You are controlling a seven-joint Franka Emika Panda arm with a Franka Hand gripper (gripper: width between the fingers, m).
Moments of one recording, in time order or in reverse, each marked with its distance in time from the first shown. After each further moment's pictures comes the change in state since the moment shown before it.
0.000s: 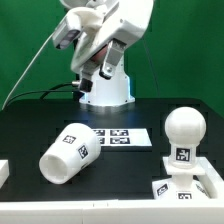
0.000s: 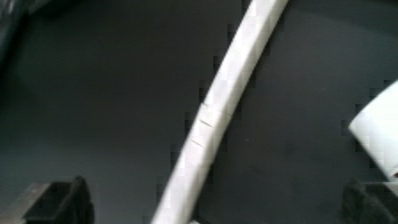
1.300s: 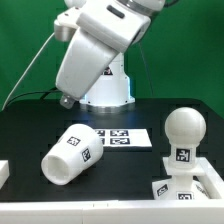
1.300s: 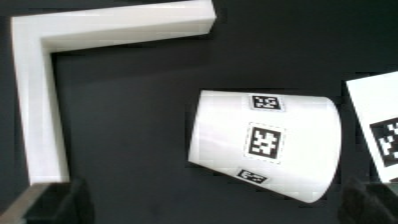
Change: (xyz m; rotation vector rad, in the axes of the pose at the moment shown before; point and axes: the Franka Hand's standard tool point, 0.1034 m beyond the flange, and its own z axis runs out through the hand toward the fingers) arm -0.023 -0.019 0.022 0.856 -0.164 0.248
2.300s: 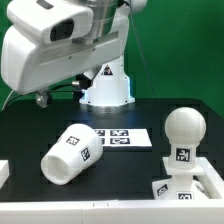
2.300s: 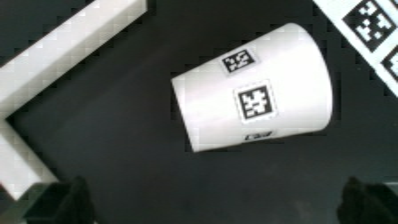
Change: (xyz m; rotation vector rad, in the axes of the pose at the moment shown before) arm -0.017 0.002 0.016 0.211 0.196 0.471
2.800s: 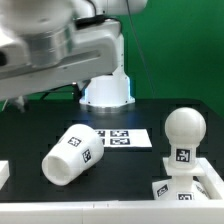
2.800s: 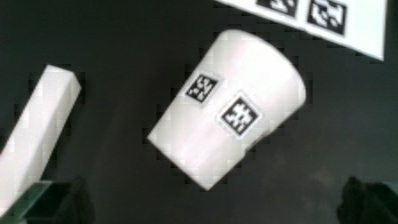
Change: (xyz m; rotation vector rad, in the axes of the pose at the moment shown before) arm -0.017 0.017 0.017 0.351 -0.056 0.462
